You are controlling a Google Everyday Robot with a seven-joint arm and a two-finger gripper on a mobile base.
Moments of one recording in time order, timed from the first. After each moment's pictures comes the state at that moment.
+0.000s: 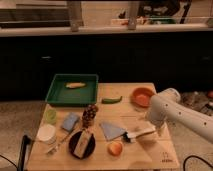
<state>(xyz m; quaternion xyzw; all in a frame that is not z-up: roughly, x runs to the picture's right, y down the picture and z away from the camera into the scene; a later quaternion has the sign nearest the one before) 0.264 0.211 0.800 -0.31 -0.13 -0.36 0.87</state>
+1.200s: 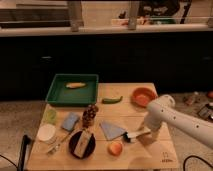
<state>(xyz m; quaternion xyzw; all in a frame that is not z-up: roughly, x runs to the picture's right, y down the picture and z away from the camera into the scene) 0.265 0.243 0.833 -0.33 -0.10 -0.27 0.90</state>
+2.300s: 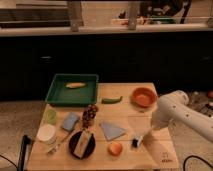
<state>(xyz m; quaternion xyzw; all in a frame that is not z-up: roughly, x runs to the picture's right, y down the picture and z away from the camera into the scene) 0.290 0.200 0.799 -0.29 -0.10 -0.27 0.91</state>
